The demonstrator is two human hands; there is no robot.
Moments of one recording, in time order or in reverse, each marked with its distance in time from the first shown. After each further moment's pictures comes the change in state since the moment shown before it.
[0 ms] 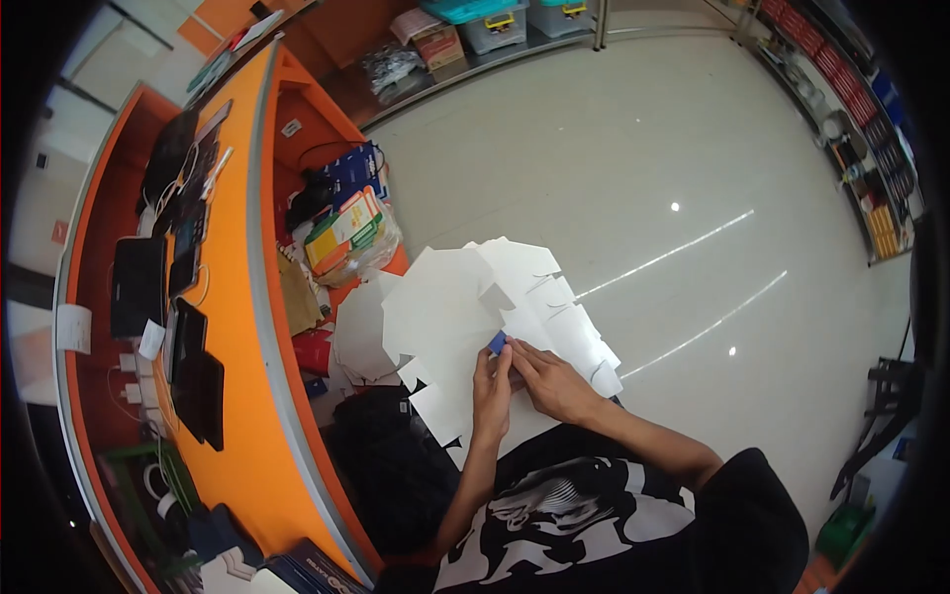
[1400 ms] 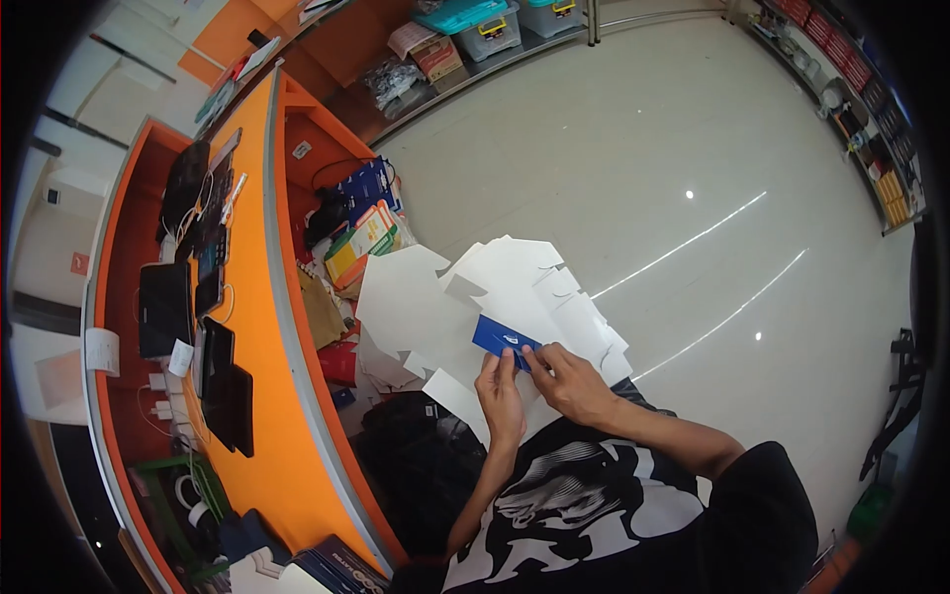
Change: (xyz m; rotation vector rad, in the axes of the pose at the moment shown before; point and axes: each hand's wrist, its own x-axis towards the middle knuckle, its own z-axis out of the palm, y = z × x) left_hand -0.013 0.007 0.004 0.026 0.098 0.342; right_hand -0.009 -0.030 -0.019 -0.126 0.259 -0.091
